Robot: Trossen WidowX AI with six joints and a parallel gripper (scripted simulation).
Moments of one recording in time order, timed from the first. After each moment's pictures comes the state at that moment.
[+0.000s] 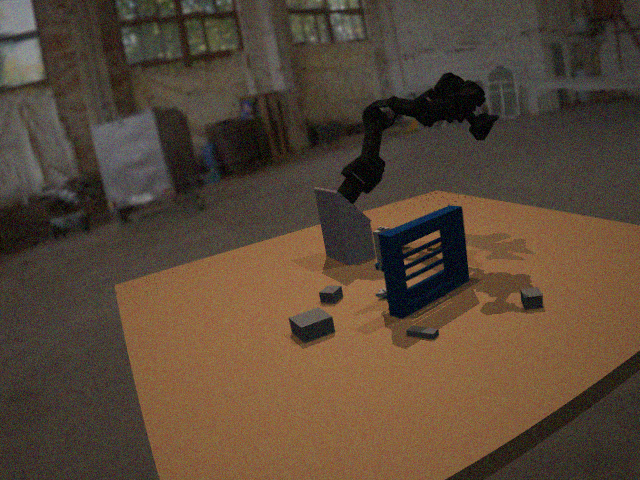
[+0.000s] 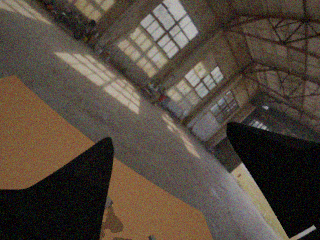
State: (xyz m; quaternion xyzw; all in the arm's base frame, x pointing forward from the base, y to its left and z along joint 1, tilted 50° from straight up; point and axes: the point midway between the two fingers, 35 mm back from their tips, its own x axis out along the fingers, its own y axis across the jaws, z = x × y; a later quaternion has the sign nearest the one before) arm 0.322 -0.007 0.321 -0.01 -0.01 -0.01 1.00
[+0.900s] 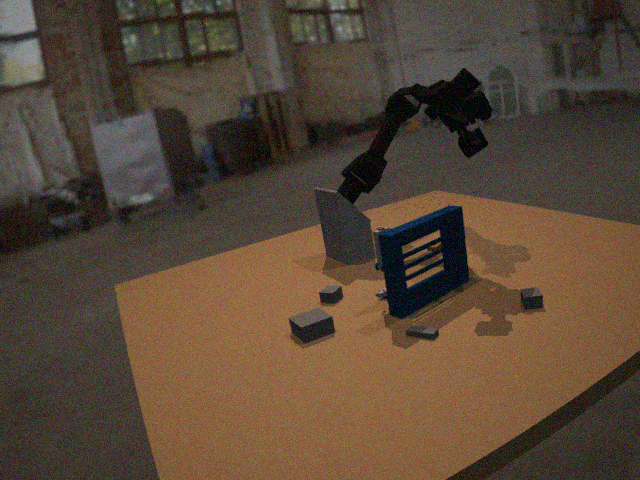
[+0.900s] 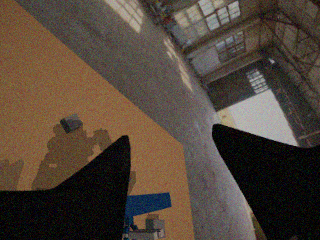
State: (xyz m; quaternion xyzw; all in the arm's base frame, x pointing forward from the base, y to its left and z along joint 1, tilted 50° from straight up) arm 0.379 -0.039 0.224 -0.08 0.24 0.03 0.97
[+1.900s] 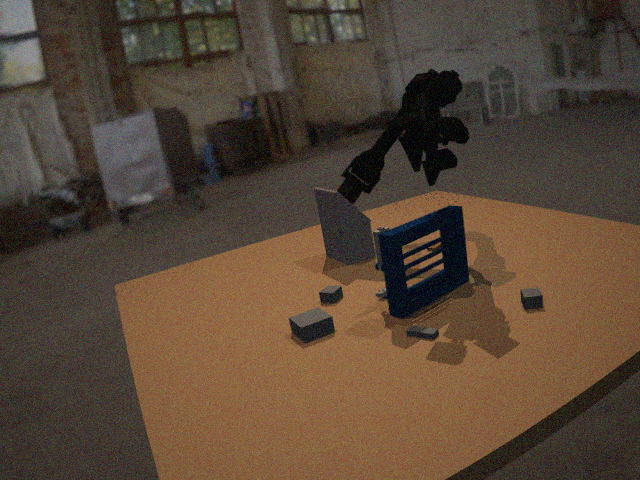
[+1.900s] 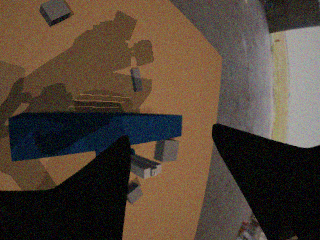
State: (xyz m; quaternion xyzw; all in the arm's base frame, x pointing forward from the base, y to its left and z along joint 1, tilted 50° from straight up) arm 0.385 -0.082 0.090 -0.02 0.50 0.15 0.85
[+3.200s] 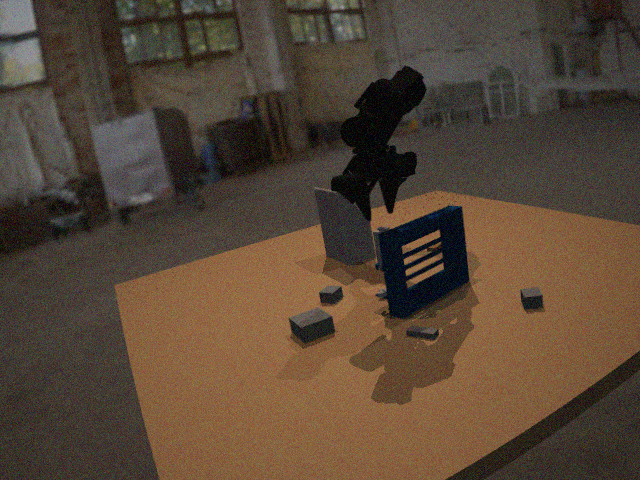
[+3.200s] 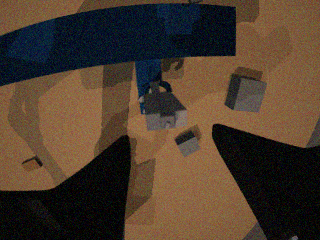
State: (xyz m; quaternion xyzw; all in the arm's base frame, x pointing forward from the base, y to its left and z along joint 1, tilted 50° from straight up) arm 0.341 -0.102 -0.022 0.22 0.61 0.35 0.68
